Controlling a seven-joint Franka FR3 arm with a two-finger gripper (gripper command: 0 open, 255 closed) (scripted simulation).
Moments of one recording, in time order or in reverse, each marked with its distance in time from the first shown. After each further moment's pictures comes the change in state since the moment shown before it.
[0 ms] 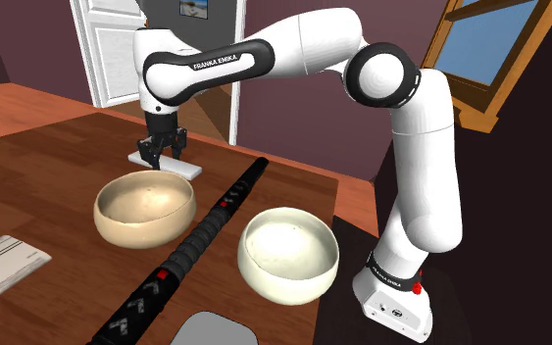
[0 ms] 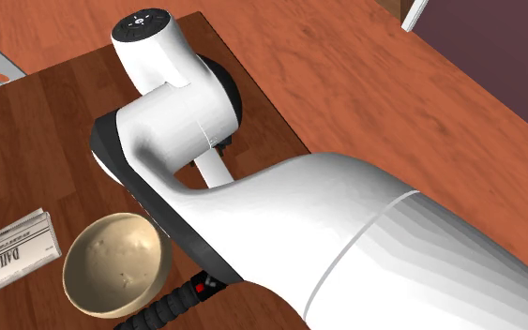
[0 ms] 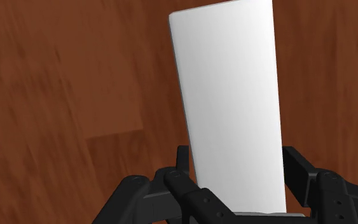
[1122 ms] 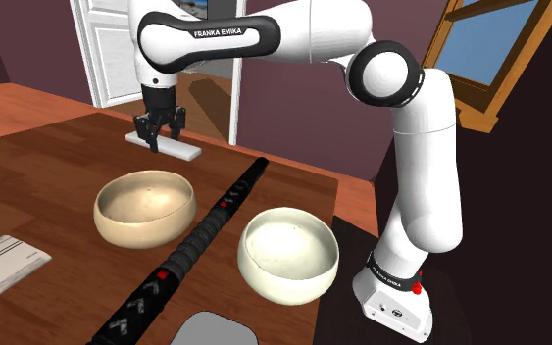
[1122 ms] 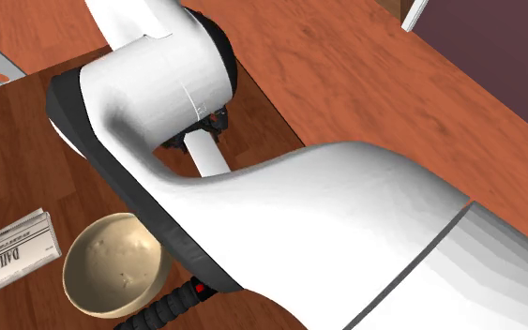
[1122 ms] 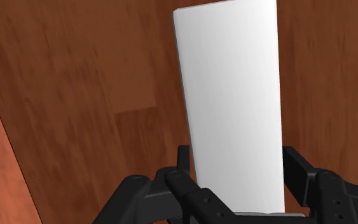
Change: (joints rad) arm 0.004 -0.015 0.003 0.136 0.007 -0.152 -0.009
